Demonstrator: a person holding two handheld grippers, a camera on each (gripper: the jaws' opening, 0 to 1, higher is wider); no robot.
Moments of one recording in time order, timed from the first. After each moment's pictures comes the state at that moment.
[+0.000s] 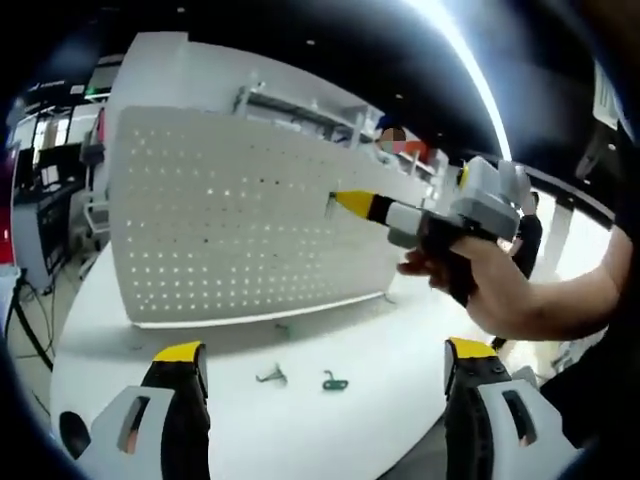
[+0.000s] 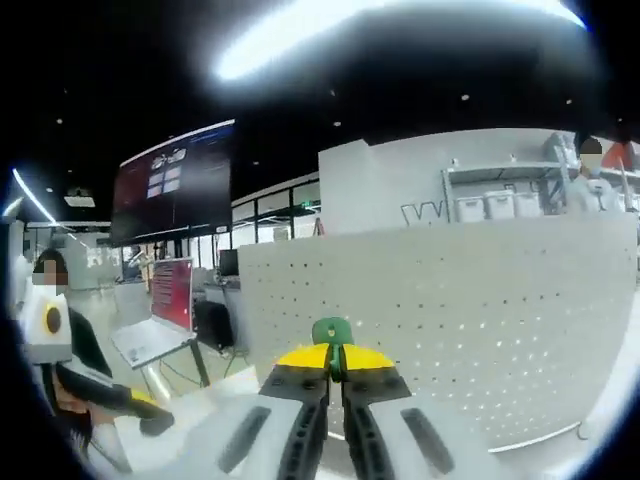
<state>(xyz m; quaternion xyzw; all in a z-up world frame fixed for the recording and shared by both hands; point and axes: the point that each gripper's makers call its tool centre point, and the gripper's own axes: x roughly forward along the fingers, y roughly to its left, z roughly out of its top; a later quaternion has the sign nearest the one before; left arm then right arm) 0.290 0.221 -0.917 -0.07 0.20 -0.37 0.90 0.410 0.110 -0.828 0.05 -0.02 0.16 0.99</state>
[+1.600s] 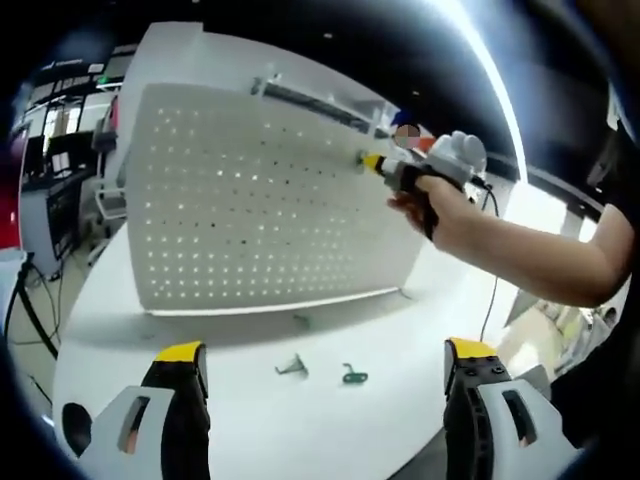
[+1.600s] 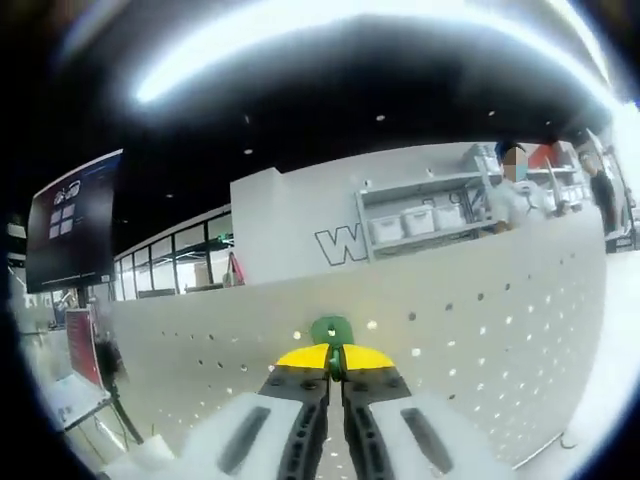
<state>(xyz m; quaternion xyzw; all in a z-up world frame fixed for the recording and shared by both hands) 0.308 0.240 -0.934 -0.07 0.22 -0.35 0.91 0.503 0.013 -0.803 0.10 -0.06 -0.01 0.99</state>
